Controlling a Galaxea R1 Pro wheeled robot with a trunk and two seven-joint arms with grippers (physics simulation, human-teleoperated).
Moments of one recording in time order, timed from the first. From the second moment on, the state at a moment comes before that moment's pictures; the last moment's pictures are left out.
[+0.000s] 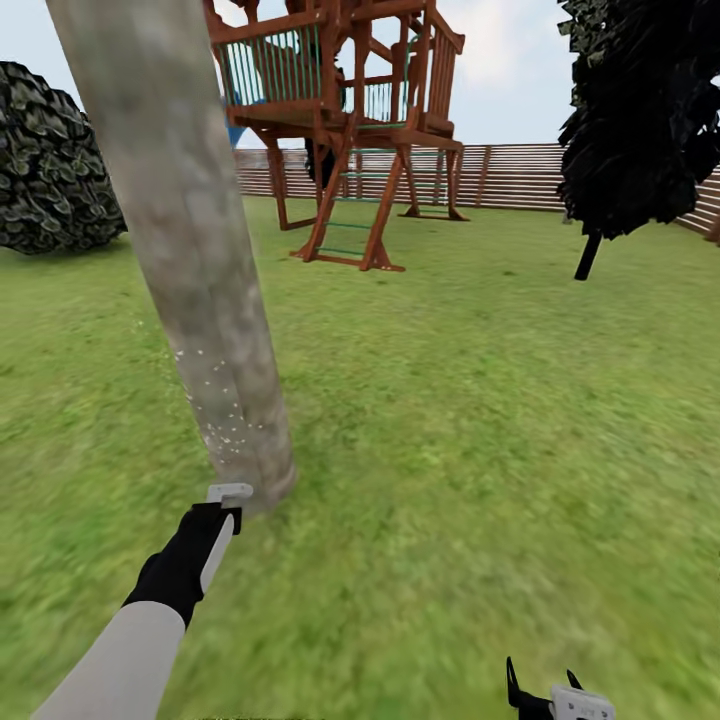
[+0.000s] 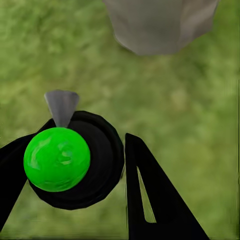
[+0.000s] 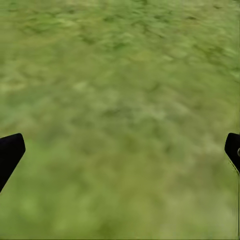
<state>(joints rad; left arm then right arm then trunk) -0.67 -0.03 0.09 -0.82 -0.03 0.68 0.31 -0.36 -0.07 -0.17 -0.02 0.04 -0.95 -0.07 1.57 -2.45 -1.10</state>
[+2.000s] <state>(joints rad) -0.67 -0.03 0.09 -0.82 -0.03 0.67 0.32 -0.36 -0.07 -0.17 -0.02 0.04 -0.95 -0.07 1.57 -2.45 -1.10</state>
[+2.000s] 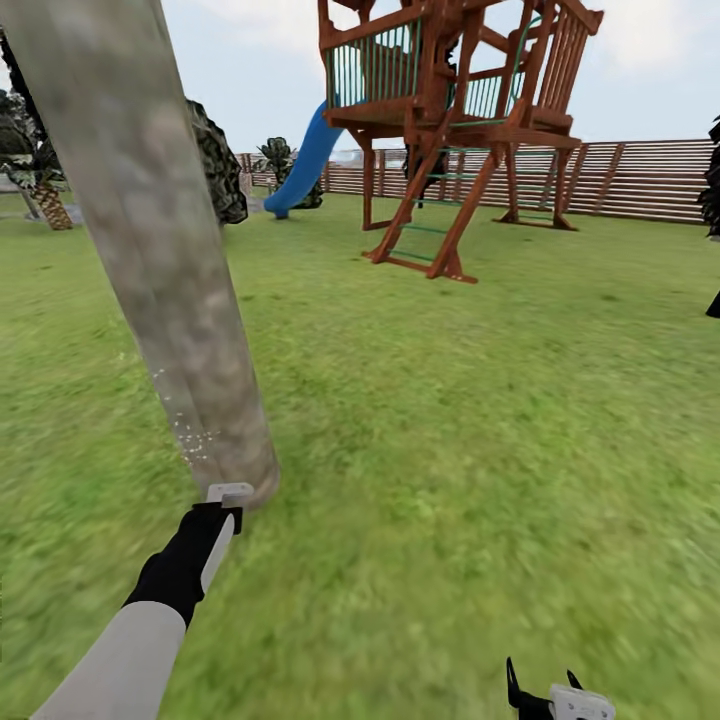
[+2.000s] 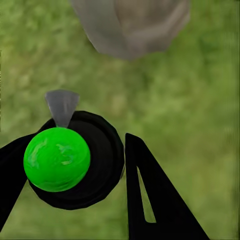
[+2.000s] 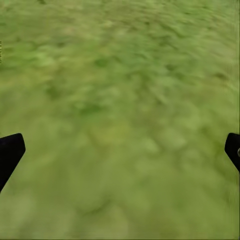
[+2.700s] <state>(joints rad) -0.67 -0.02 0.08 -0.83 -0.02 0.61 0.30 -0.36 -0.07 -0.17 -0.02 0.04 -0.95 -0.07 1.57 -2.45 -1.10</state>
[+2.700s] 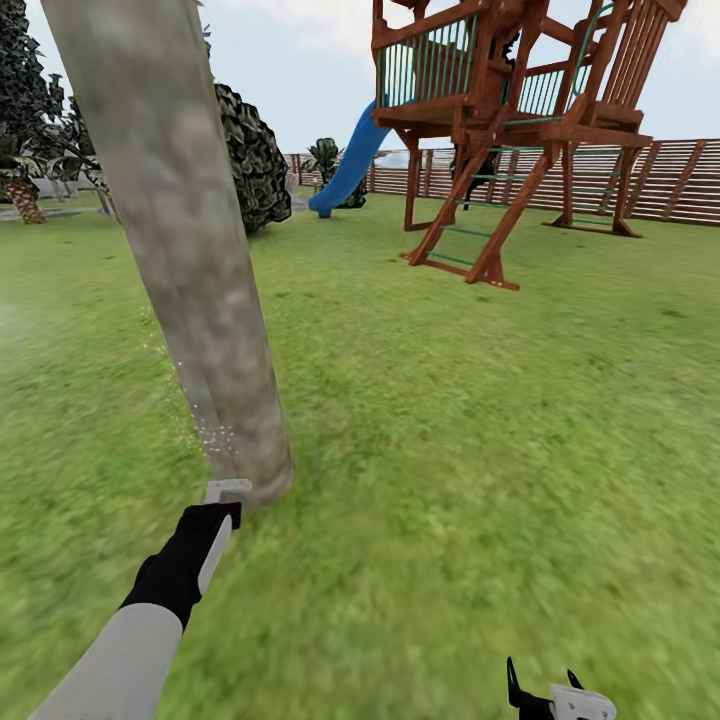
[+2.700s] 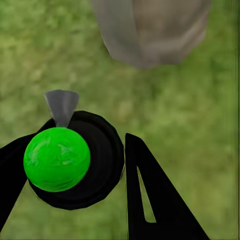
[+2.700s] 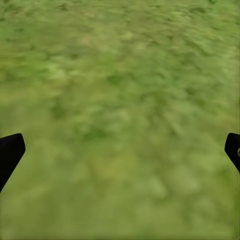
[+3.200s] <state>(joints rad) -0.78 -0.01 0.08 -0.86 -0.03 0.62 0.13 -0.36 -0.07 -0.17 -0.02 0.04 -0.95 -0.07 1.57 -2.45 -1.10</state>
